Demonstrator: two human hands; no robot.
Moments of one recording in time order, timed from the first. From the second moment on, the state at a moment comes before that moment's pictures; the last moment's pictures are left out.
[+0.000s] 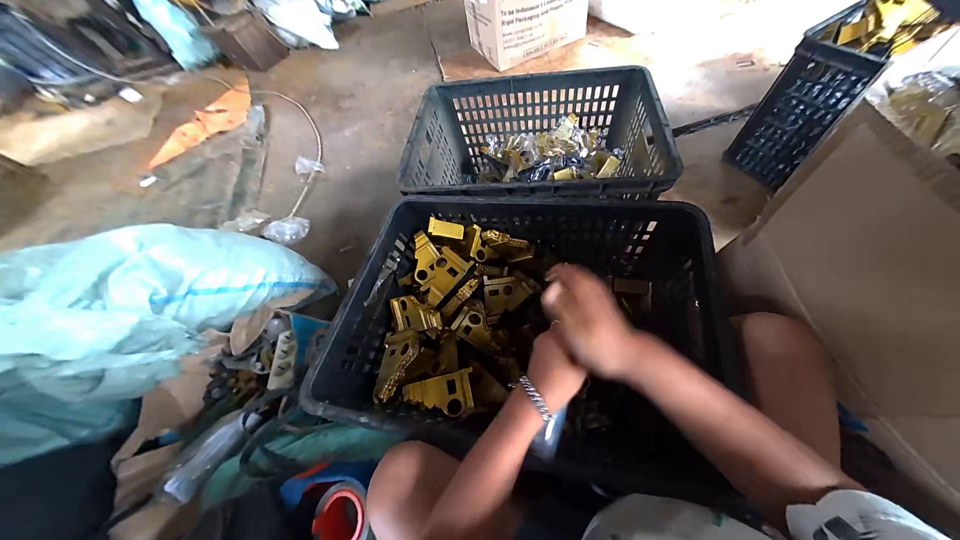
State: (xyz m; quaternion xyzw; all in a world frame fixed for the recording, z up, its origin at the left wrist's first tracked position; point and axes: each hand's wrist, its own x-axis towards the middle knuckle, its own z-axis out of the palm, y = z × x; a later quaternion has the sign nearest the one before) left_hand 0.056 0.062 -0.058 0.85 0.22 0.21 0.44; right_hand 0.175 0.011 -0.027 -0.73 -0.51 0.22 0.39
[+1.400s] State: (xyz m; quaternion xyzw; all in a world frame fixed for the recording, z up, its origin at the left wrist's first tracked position) left_hand 0.052 0.065 -0.045 0.73 0.19 0.31 0.58; right_hand 0.194 -0.036 -0.025 -0.61 -0.42 0.38 0.55
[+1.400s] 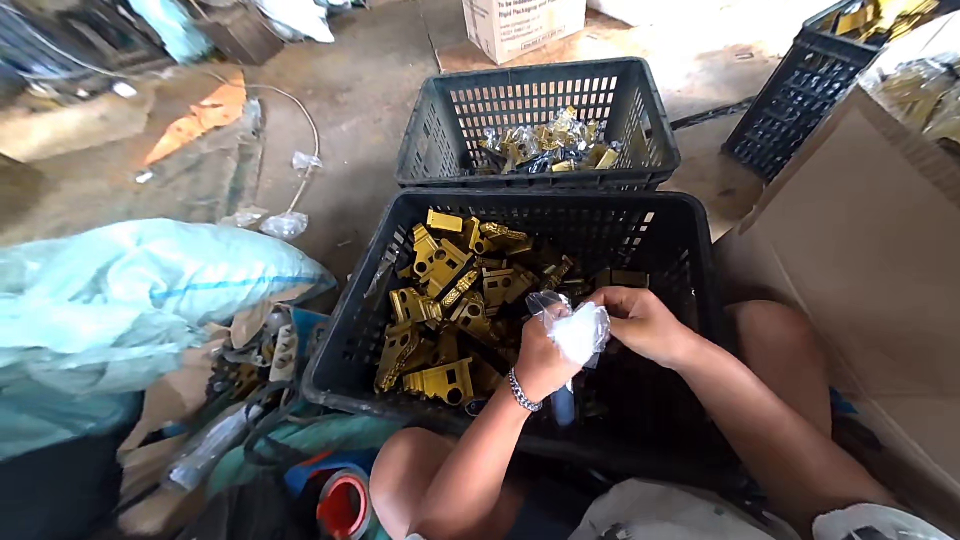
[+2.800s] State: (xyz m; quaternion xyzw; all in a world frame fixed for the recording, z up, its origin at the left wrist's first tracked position) left_hand 0.050 0.120 -0.047 0.77 0.39 0.33 0.39; right_hand 0.230 -0.052 -0.046 -0.71 -0.39 0.43 0.40
